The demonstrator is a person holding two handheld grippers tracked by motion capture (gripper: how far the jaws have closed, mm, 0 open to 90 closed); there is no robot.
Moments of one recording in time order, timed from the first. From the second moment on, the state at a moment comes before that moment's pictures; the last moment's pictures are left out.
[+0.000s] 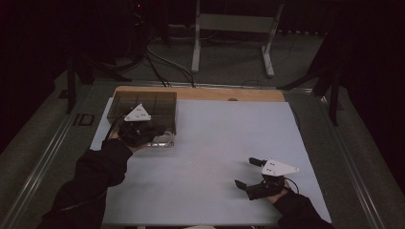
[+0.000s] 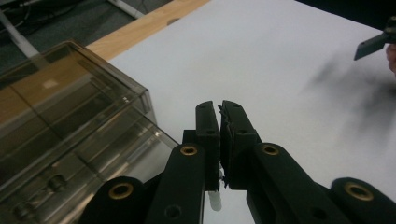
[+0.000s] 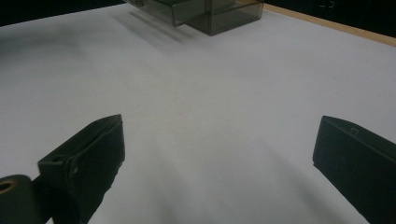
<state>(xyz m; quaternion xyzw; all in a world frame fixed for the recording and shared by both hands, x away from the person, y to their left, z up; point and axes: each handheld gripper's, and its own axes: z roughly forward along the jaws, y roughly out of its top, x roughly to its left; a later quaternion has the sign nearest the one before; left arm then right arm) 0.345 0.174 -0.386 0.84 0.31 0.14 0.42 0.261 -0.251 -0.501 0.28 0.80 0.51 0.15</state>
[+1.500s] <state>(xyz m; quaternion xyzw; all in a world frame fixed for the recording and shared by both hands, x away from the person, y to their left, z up) 0.384 0.183 -0.414 0.82 0.34 0.15 0.43 0.260 -0.252 -0.500 0.28 0.80 0.51 0.15</state>
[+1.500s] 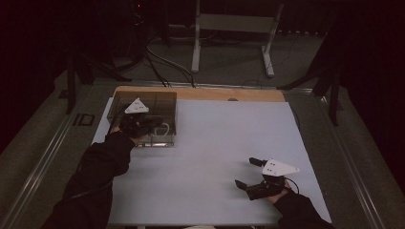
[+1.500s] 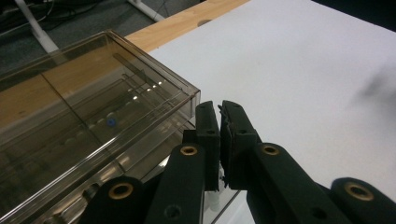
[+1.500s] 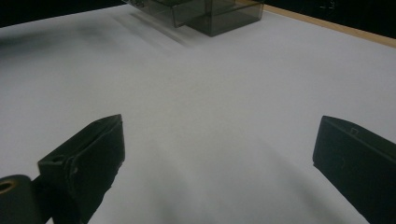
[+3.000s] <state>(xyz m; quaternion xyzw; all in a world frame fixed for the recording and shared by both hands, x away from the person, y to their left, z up) 0.402 0.185 -0.461 0.83 0.37 0.12 0.40 0.260 -0.252 -0.500 0.28 0.80 0.51 0.15</state>
